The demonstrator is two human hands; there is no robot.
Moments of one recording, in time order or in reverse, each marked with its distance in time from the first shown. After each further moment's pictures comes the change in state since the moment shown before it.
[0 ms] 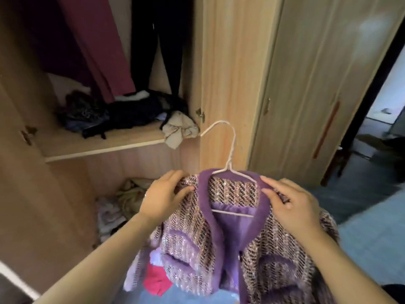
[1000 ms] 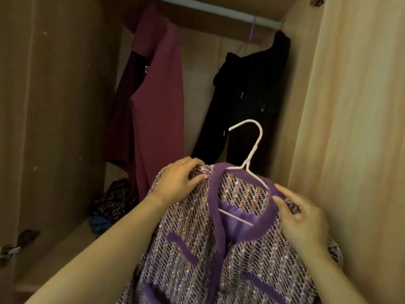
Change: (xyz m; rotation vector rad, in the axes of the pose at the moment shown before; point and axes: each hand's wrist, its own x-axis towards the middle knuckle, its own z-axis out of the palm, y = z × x) left_hand 0.411 -0.269 -0.128 0.266 0.418 -0.030; right_hand 0.465 -0.010 0.281 0.374 0.159 -0.062
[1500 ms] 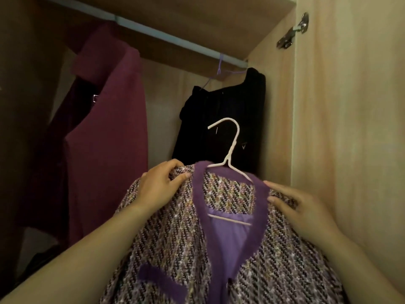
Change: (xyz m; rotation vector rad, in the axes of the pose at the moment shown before) left_hand 0.164 -0.070 0.030 -0.237 0.160 -0.012; right_hand 0.148 -0.004 0.026 -0.264 -0.194 -0.156
